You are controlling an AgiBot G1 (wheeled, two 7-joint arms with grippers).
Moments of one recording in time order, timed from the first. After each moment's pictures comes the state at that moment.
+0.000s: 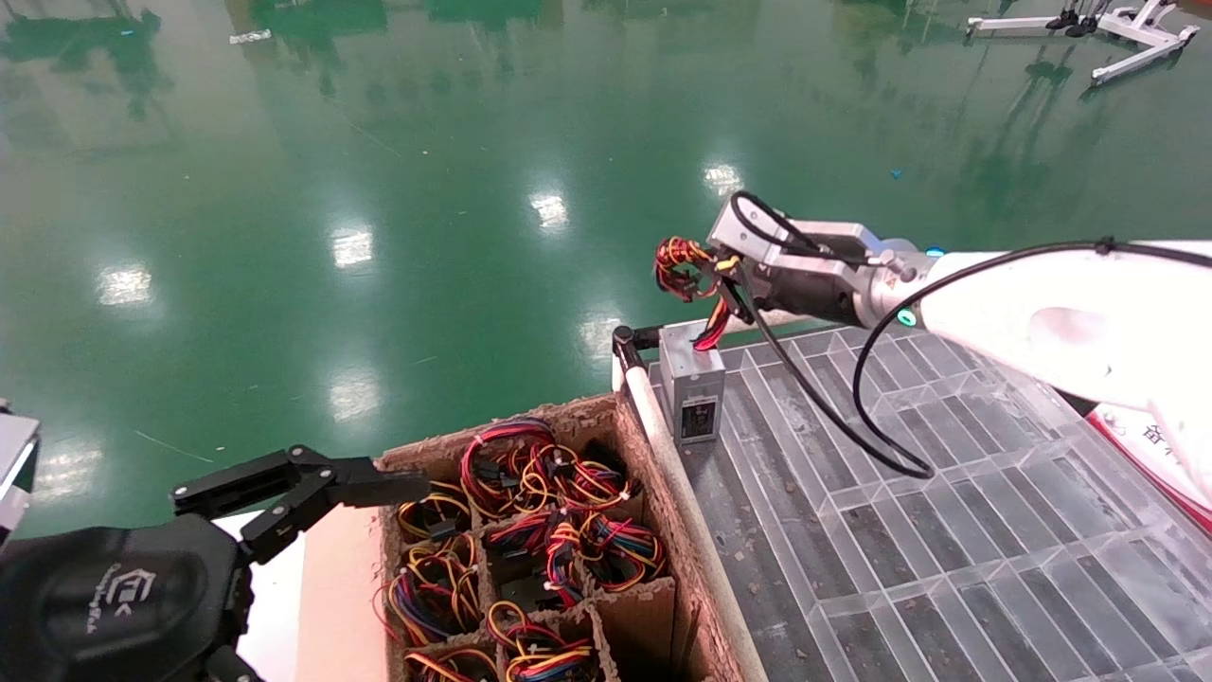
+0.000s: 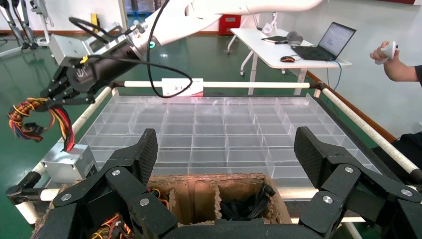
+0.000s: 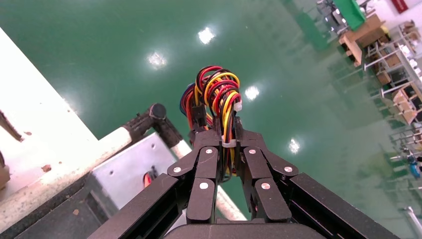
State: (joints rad) left arm -1.10 0.58 0.37 -1.26 0.67 1.46 -0.14; right arm 1.86 -1.32 -0.52 0.00 -1.46 -0.77 -0.60
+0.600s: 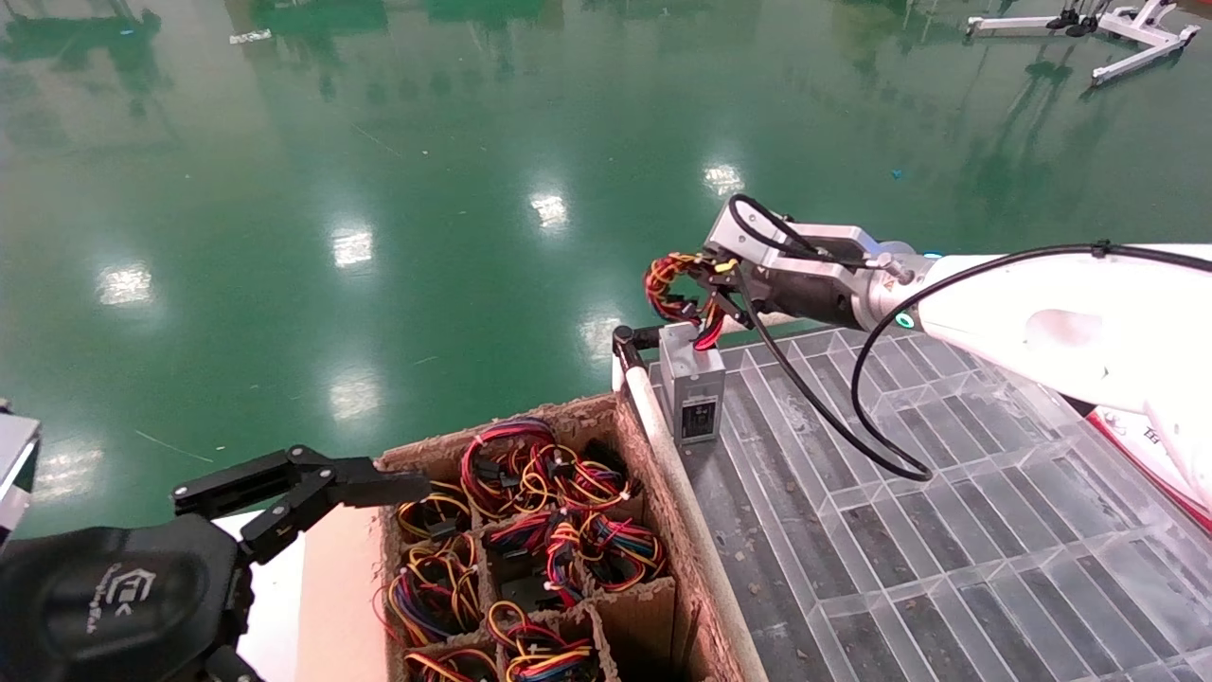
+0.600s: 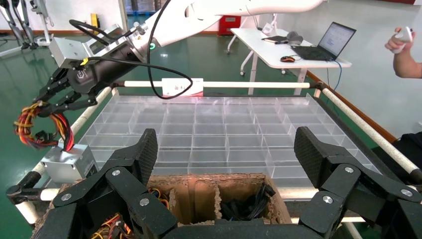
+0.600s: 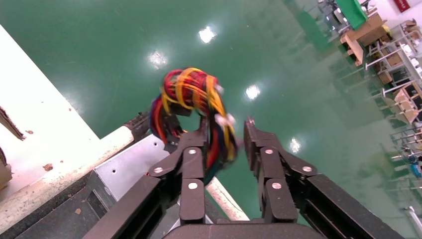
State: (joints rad) left arm -1.10 0.58 0.37 -1.26 0.67 1.46 -0.14; right arm 1.86 -1.31 -0.51 -0.01 -1.46 -0.78 -0.59
